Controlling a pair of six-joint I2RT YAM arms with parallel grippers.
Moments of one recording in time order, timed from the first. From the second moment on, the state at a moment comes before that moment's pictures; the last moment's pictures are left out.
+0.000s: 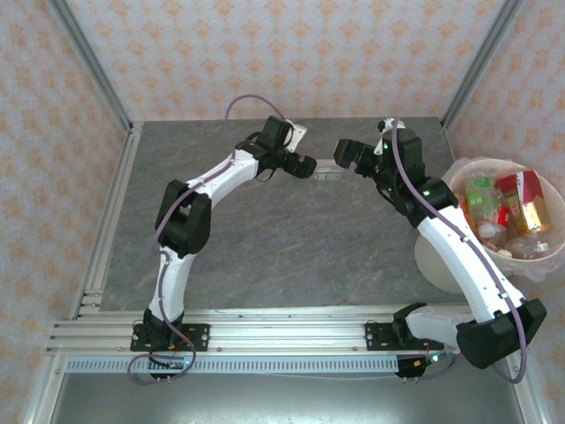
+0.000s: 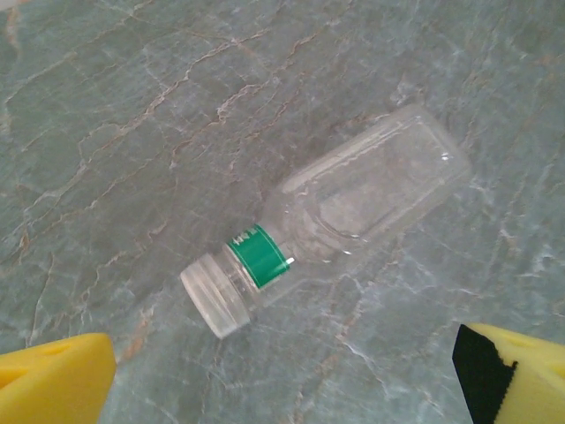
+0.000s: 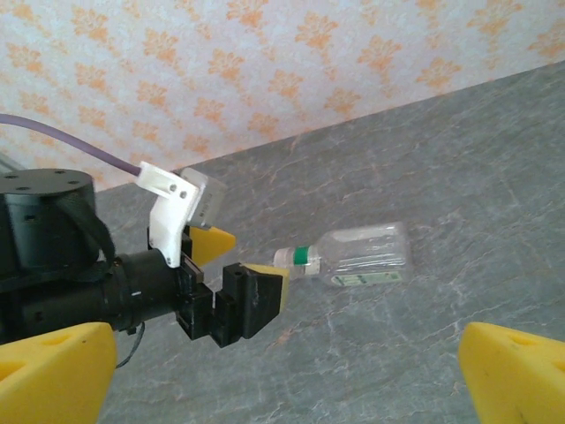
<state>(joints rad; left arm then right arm) -0.47 2.21 1.89 -0.47 0.16 -0.01 0.39 1.18 1.28 -0.56 0.08 0.50</state>
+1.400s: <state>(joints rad) -0.51 2.57 2.25 -0.66 0.08 0.76 0.39 1.24 1.24 -0.59 0.20 0.45</state>
